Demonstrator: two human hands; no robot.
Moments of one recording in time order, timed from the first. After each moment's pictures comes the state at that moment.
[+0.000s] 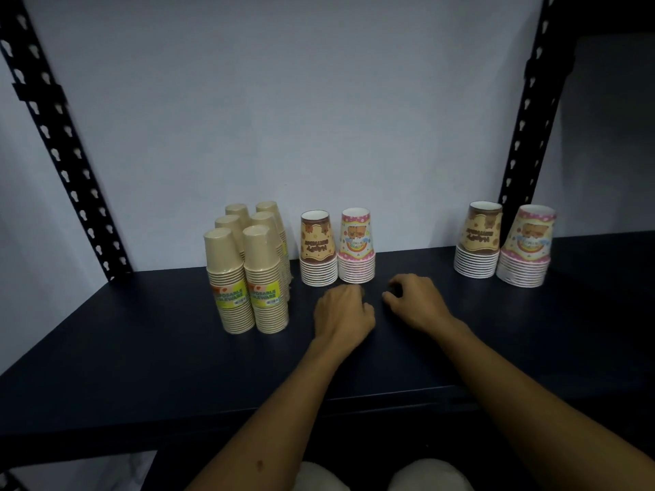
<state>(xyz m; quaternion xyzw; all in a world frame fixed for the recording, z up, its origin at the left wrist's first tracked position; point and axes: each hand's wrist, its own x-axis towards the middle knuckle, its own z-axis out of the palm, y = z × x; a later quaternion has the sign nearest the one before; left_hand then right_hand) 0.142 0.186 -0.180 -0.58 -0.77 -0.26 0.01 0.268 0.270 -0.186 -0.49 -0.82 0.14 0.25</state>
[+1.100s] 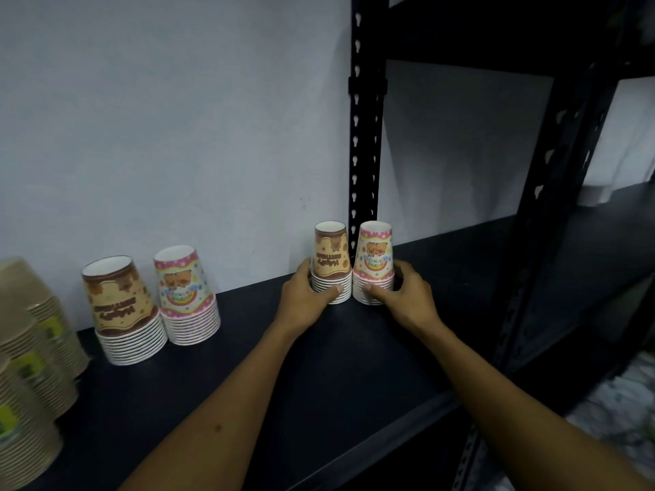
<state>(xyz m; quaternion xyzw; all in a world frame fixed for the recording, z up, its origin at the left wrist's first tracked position) 0.260 0.364 -0.186 -0.64 -0.55 -0.46 -0.28 0.453 0.345 -0.179 -0.57 -0.62 0.23 0.49</state>
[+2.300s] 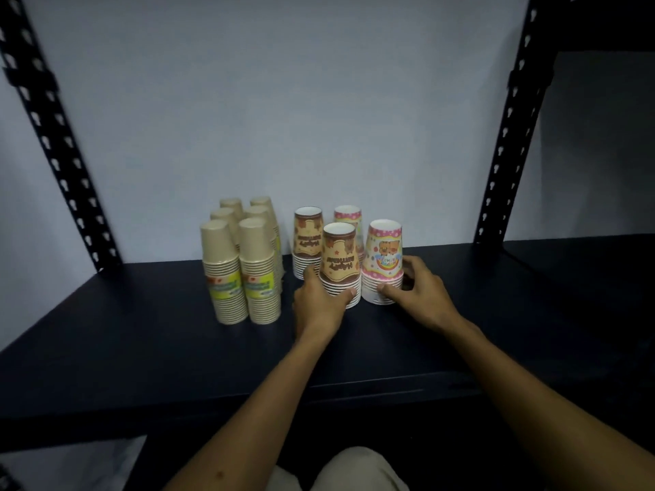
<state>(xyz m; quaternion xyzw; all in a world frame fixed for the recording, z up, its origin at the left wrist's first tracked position) 0.132 0.173 -0.182 -0.43 -0.73 -0.52 -0.12 0.300 0.245 -0.175 -0.40 -0.76 0.32 0.39</state>
